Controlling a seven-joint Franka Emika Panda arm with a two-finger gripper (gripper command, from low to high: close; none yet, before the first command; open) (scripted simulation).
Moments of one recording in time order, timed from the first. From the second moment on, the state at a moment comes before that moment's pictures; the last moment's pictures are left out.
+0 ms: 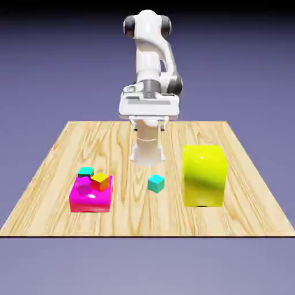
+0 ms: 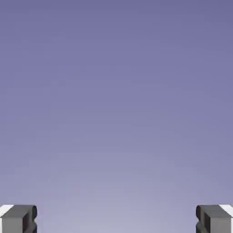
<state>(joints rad) 0.06 -0.54 -0.03 -2.83 -0.04 3.00 0.71</state>
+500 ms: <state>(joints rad) 0.51 -0.18 -0.37 -3.03 -0.46 2.68 0.45</state>
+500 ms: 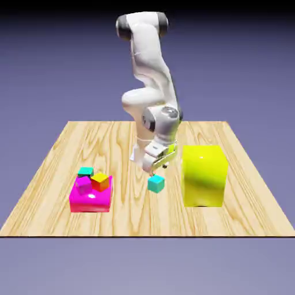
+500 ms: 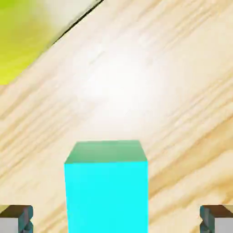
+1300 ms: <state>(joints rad) 0.51 -0.21 -0.37 -3.03 -0.46 2.65 0.44</state>
